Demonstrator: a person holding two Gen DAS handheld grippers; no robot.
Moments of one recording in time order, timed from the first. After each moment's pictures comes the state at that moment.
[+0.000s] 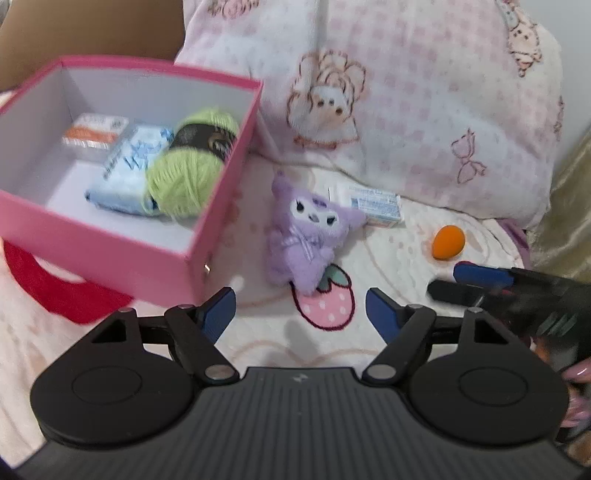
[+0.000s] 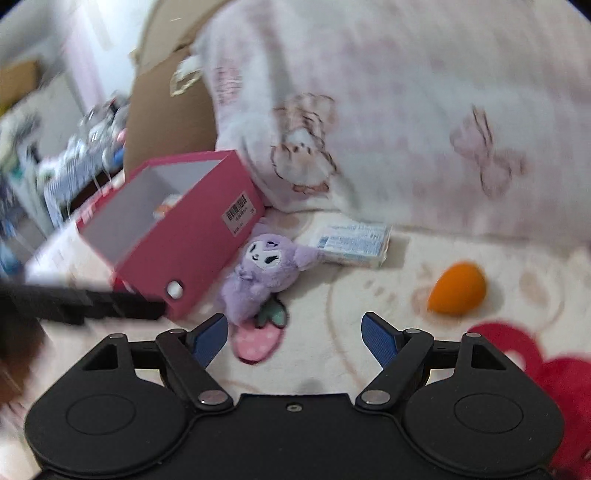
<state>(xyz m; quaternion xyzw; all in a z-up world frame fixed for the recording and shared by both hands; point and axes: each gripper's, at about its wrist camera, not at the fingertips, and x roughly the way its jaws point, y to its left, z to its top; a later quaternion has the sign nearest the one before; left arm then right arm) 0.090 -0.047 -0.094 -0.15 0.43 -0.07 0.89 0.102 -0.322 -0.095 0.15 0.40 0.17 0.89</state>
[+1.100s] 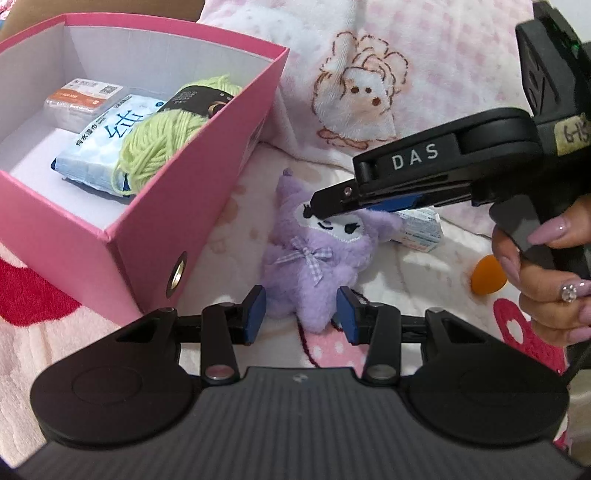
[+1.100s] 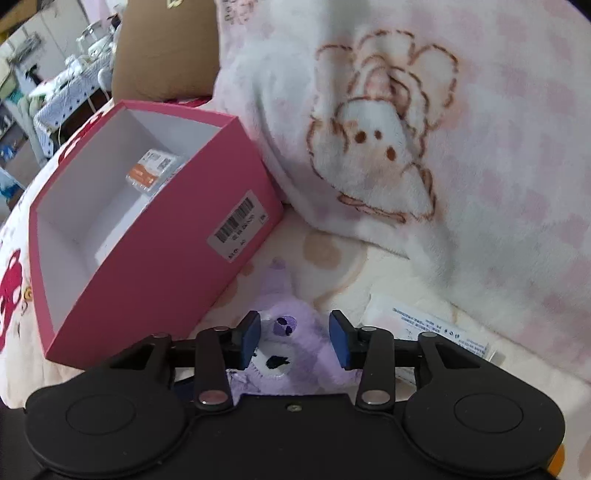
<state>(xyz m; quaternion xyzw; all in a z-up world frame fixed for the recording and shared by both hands) 0.128 -0.056 -0.150 -0.19 0.39 -0.03 0.90 0.250 -0.251 -0.124 0.02 0.50 0.20 0.84</state>
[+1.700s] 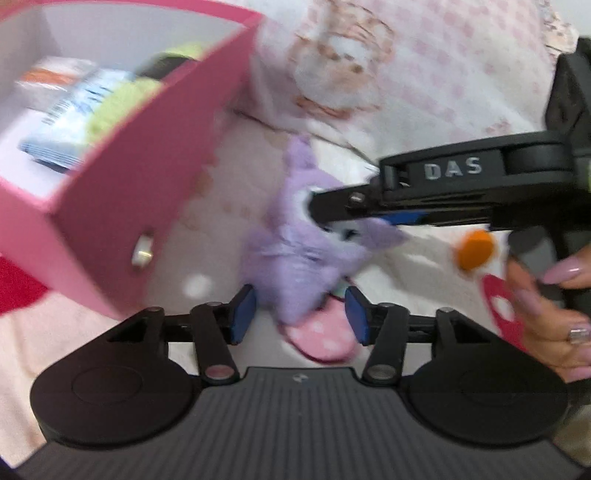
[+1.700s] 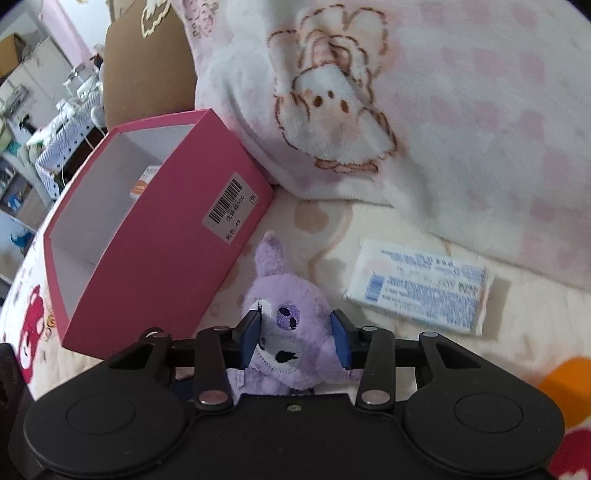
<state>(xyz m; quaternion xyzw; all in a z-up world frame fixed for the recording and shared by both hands) 0.136 -0.060 -0.153 -0.19 0.43 -0.09 0.88 0.215 -0.277 -0.133 0.12 0.50 0.19 0.84</state>
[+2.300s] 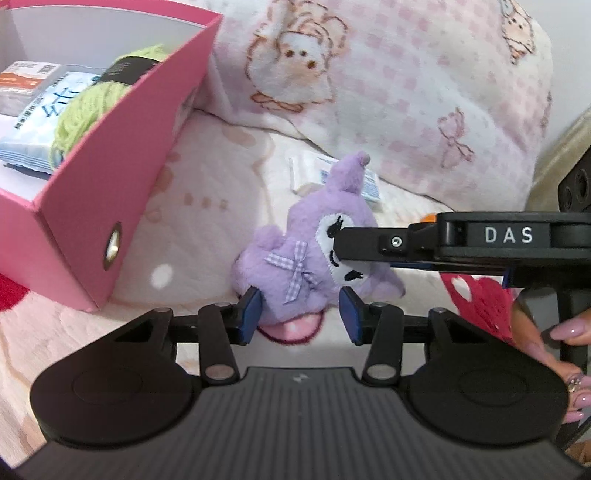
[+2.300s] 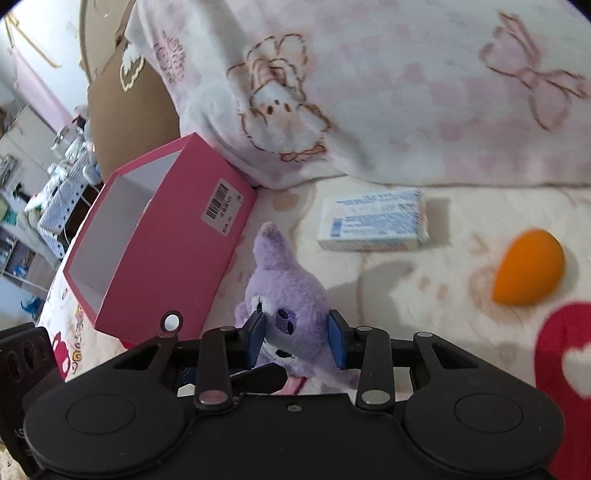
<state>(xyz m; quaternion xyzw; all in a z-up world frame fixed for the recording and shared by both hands) 0.123 -0.060 -0.143 -0.19 0.43 -0.15 0.87 0.149 -0.306 -0.130 0.20 0.46 0.15 0.85</state>
